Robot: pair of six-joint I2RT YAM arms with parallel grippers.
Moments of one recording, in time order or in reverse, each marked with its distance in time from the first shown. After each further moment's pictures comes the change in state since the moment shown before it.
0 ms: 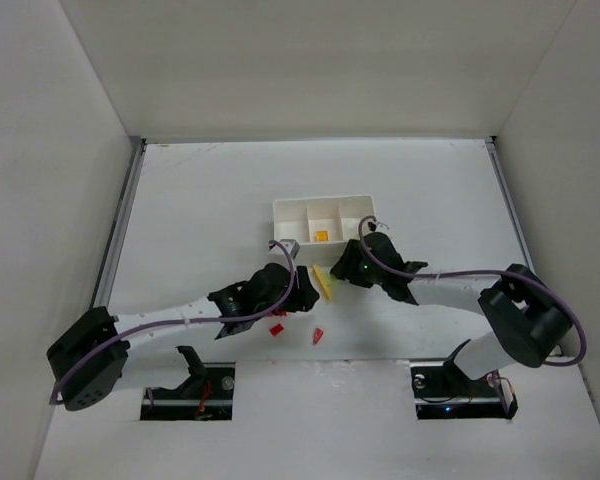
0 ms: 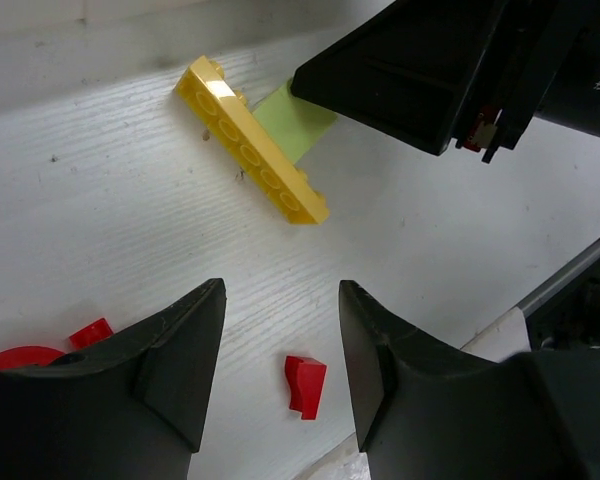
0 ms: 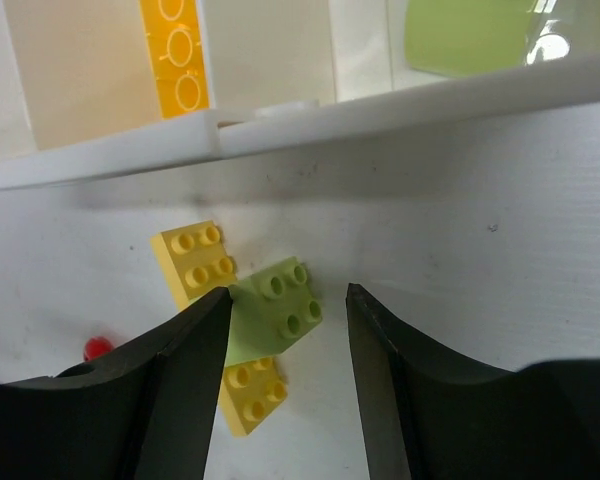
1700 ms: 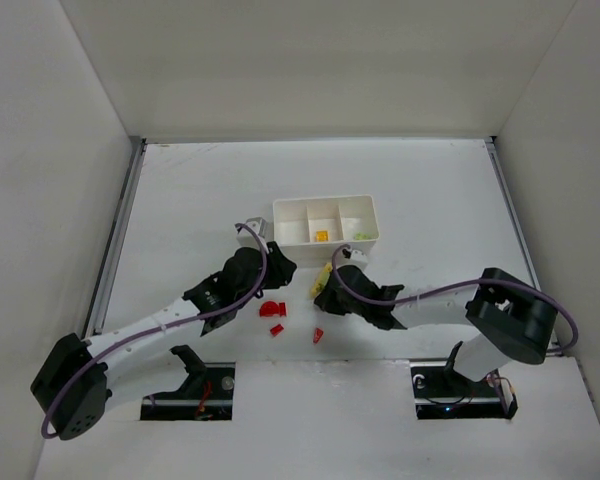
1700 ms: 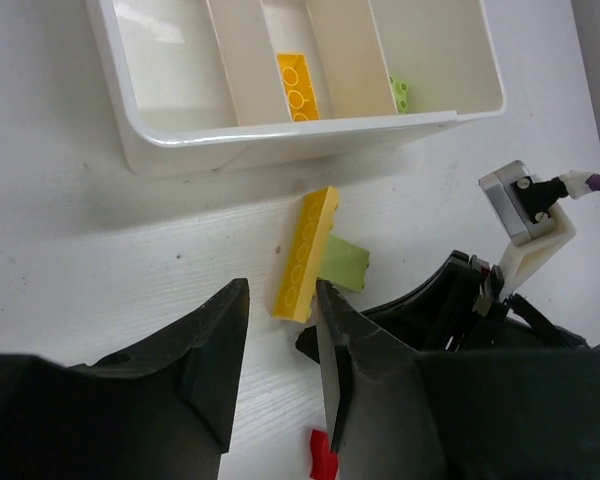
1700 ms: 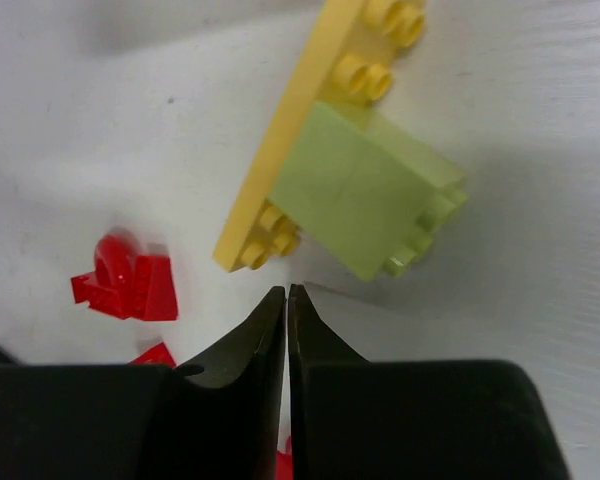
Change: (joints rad) left arm 0.174 -0.153 0.011 -0.027 -0.069 0.025; right arm 0.302 0.047 -0.040 0.071 0.149 0.169
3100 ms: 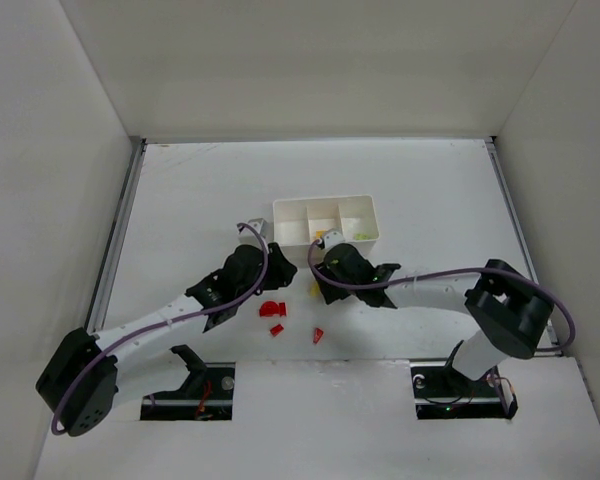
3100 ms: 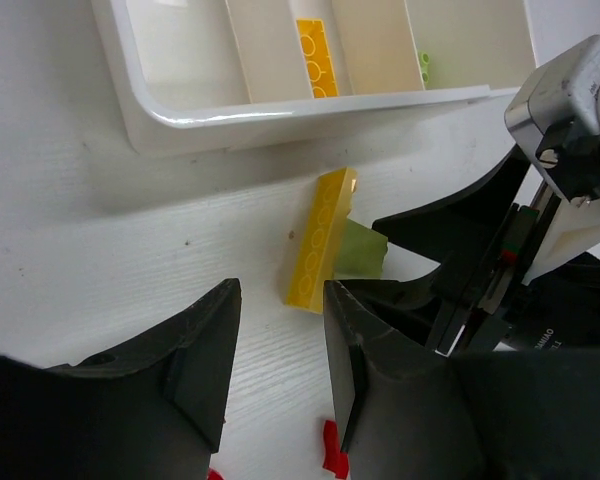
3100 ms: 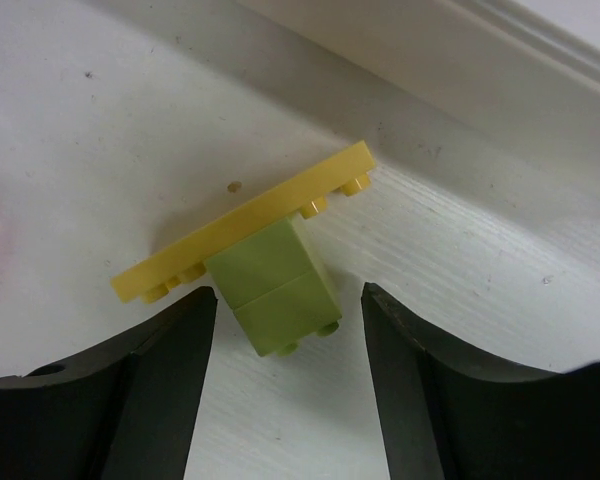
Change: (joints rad) left arm 0.048 0.048 -0.017 0.017 0.087 0.008; right arm -0.083 0.036 0.188 -0.256 -0.009 -0.760
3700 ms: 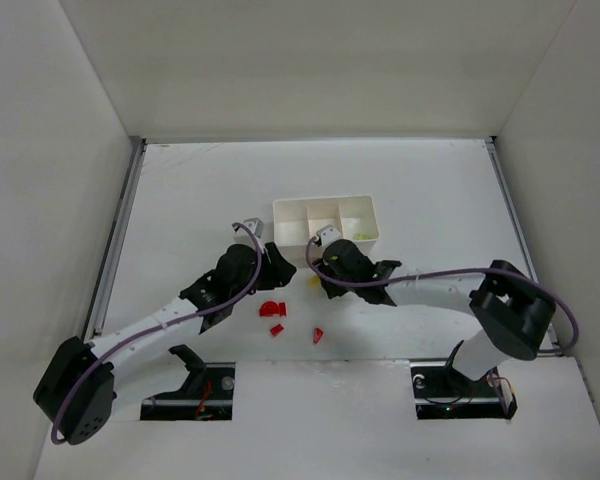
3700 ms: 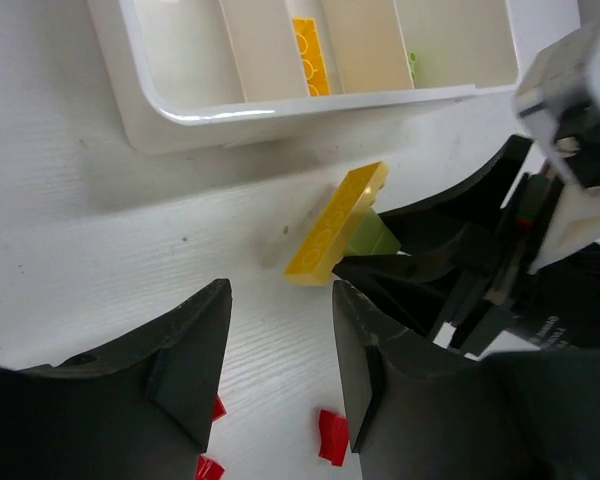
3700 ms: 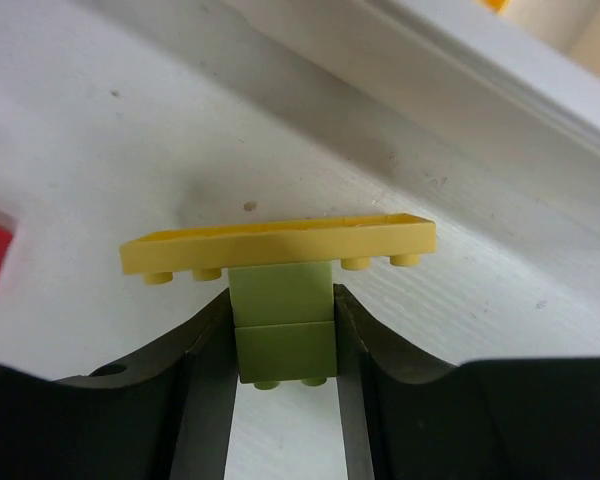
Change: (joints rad) left arm 0.050 -0.042 -0.021 -0.001 0.071 0.000; right arm 0.001 0.013 0.042 -0.017 -0.013 -0.043
